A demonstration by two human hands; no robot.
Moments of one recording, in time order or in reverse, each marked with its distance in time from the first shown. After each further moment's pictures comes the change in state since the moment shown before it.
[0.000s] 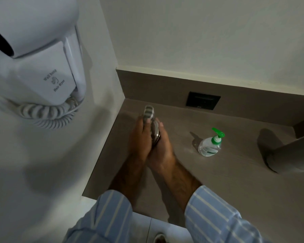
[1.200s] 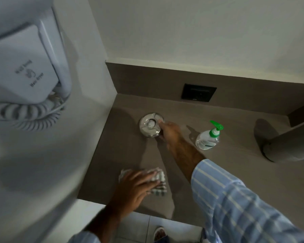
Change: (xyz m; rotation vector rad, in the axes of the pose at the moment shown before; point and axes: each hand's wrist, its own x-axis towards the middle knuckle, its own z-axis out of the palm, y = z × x) left_hand -0.100 -0.148 -0.032 0.623 -0.589 0.832; right_hand 0.053 -0.044 -0.043 -0.708 0.459 -0.138
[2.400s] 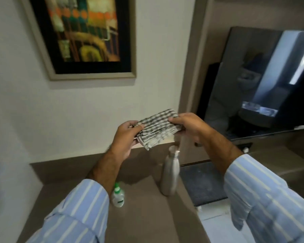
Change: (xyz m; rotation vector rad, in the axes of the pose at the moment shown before) left_hand 0.296 0.327 -0.299 -1.354 0.280 -0.202; right_hand -0.294 -0.313 -0.356 -0.281 0.135 -0.546
